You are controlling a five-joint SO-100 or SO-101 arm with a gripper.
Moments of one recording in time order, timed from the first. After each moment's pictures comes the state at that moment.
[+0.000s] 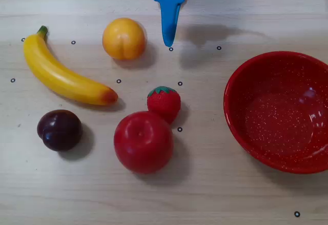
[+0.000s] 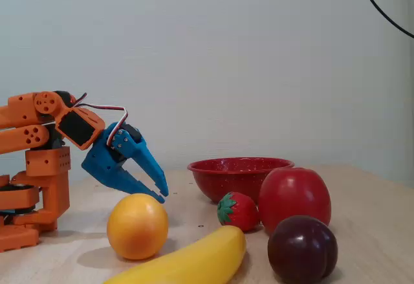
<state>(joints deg) -3.6 184.2 178.0 51.0 2.3</state>
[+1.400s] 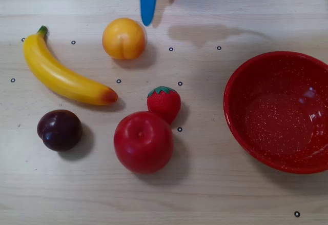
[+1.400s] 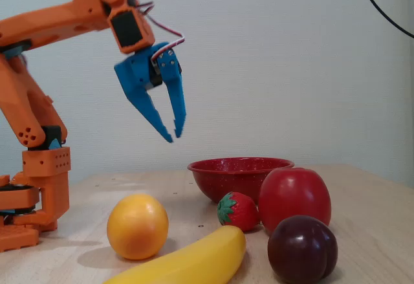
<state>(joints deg) -11.4 111.4 96.1 86.3 16.4</state>
